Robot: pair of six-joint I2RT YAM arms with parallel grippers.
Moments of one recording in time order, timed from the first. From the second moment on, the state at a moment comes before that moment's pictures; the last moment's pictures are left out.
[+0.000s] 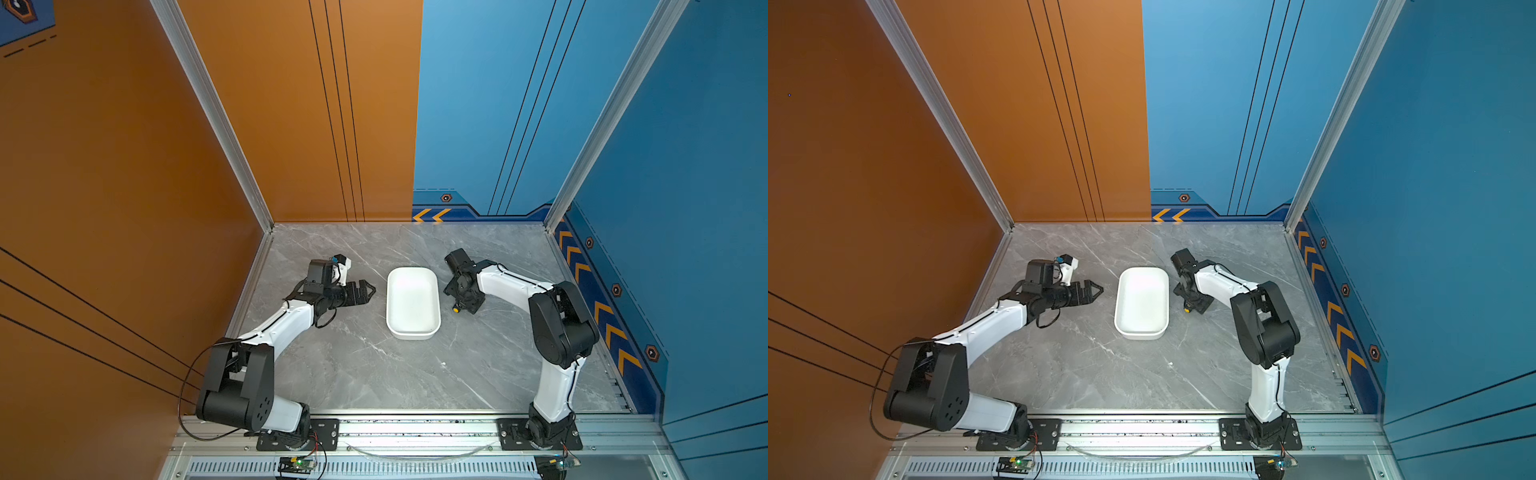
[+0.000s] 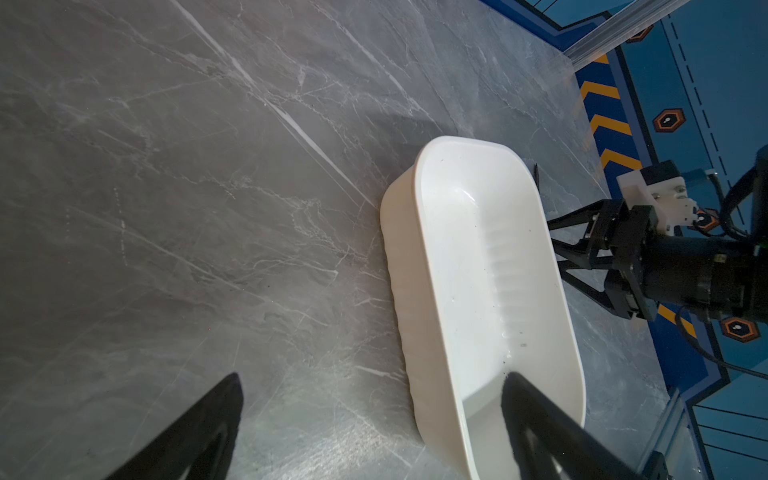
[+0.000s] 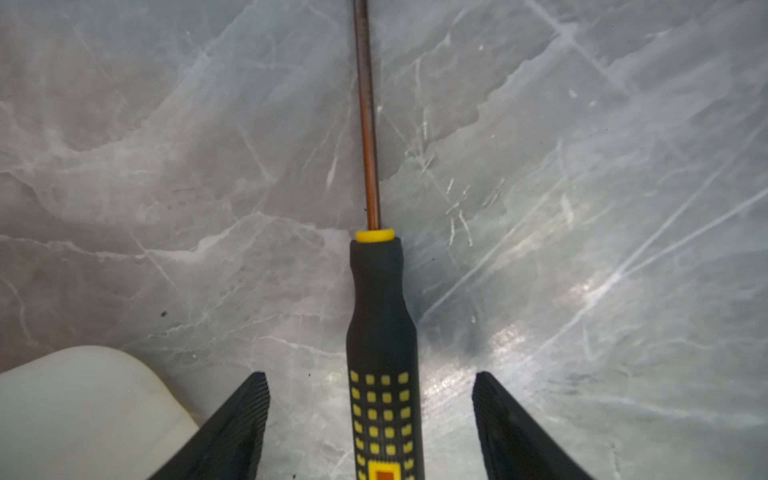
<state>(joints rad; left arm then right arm) -0.18 1.44 0.82 -0.15 0.45 -0.36 0.43 1.91 1.31 -0.70 0.17 1.13</state>
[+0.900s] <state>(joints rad) -0.18 1.44 0.82 -0.17 0.43 -0.36 0.41 1.99 1.39 -0.83 0.10 1.17</state>
